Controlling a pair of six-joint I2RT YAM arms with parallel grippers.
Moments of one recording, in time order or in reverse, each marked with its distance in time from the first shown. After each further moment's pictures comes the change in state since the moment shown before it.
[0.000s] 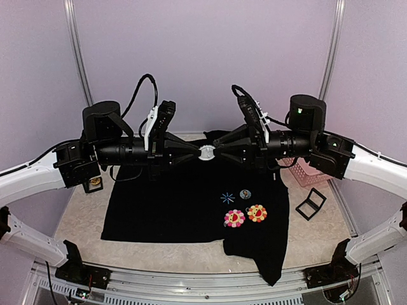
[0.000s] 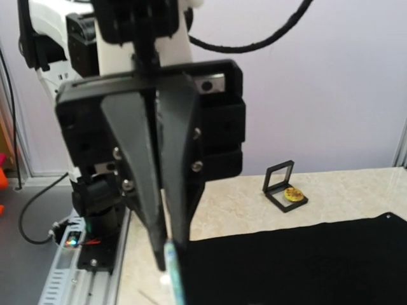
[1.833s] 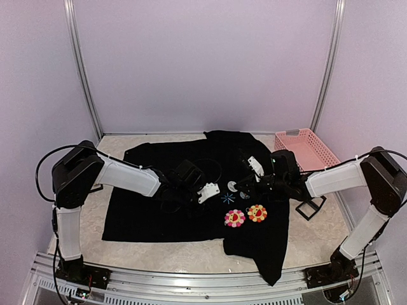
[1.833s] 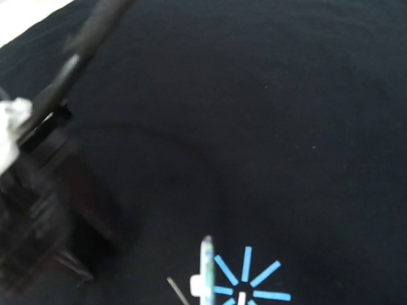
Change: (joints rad) left arm 0.066 0.814 0.090 -0.106 -0.256 0.240; right arm -0.301 0.351 -0.446 0.360 0.195 0.034
